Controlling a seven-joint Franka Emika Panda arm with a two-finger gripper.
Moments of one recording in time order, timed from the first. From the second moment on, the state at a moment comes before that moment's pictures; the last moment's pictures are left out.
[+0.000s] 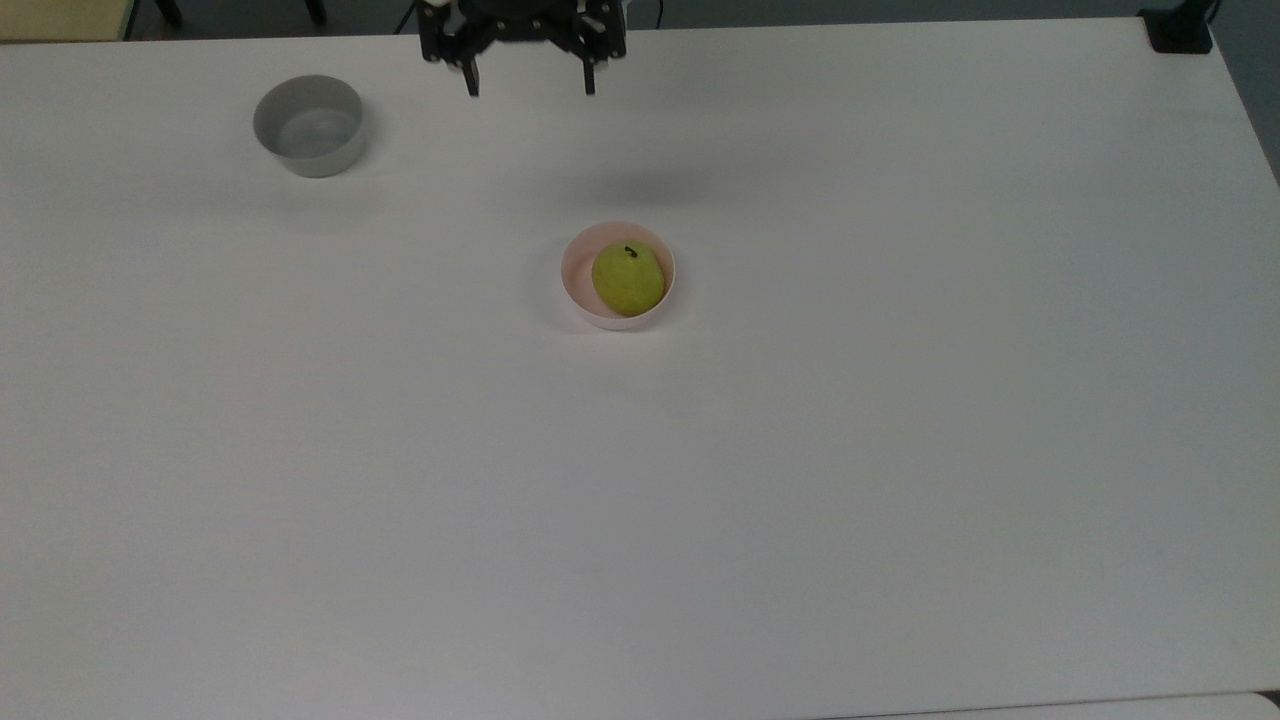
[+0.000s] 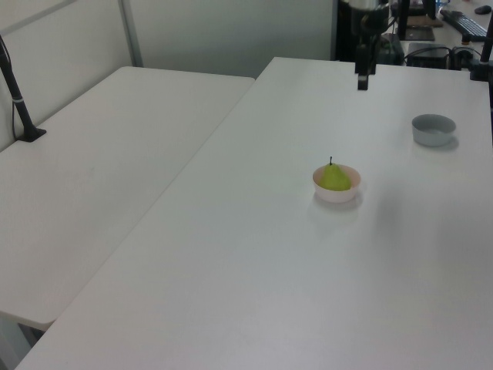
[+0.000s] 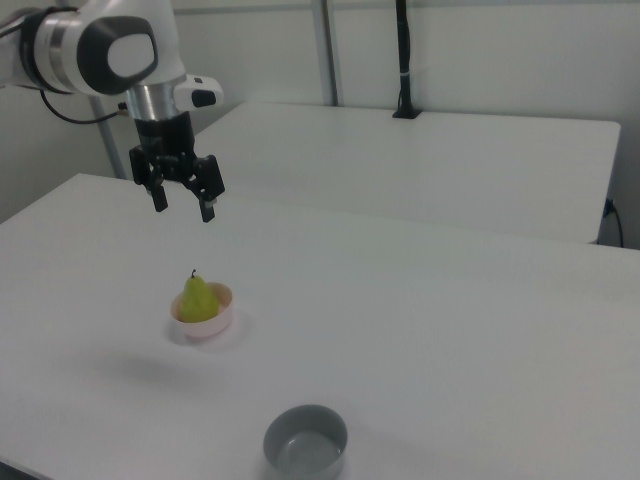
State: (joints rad) arm 0.03 -0.01 0.01 -1.72 0.01 1.67 -0.01
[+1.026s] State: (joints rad) arm -0.05 -0.03 -0.07 -1.63 0.02 1.68 -0.15
